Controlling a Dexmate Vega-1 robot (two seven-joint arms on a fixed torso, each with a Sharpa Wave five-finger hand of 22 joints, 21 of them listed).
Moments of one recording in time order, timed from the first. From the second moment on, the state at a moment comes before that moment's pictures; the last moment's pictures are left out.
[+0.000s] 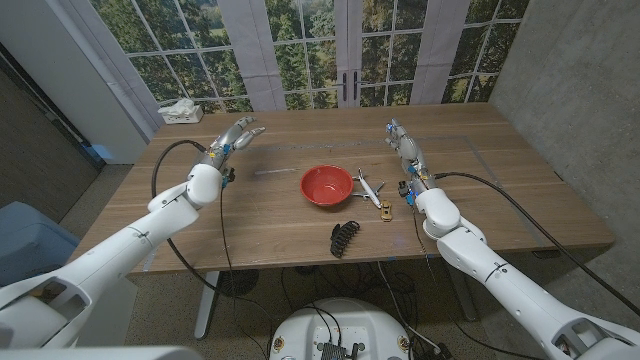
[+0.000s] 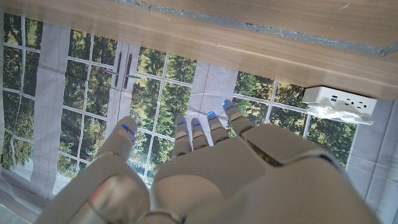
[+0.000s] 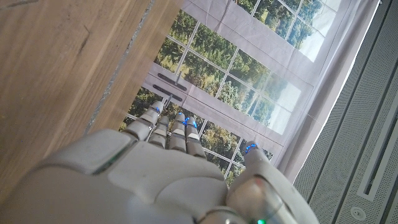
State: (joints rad) left arm 0.77 0.79 0.51 -1.49 0.15 0.02 0.36; left_hand 0.11 0.07 0.65 -0.10 0.18 0.15 -0.03 0.20 0.17 0.04 -0.07 0.20 0.17 0.04 0.01 0.18 0.17 0.06 0.10 0.22 0.18; right arm -0.93 -0.47 -0.48 -1.50 0.28 0.33 -0.27; right_hand 0.10 0.11 0.34 0.01 0.19 0.16 0.07 0.19 0.17 0.13 0.05 0.21 0.19 -0.02 0.03 0.24 0.22 0.16 0.02 0.19 0.17
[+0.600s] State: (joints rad) left arm 0.75 0.86 0.56 -1.61 0.30 0.19 0.28; left_hand 0.19 0.07 0.67 -0.18 0.18 0.20 -0.06 0.21 0.17 0.09 -0.10 0.20 0.17 0.08 -0.01 0.19 0.17 0.07 0.10 0.21 0.18; right arm -0.94 -0.47 -0.47 -1.52 0.27 0.32 -0.29; right_hand 0.10 0.11 0.34 0.01 0.19 0.16 0.06 0.19 0.17 0.14 0.04 0.21 0.19 -0.02 0.03 0.24 0.22 0.16 0.03 0.19 0.17
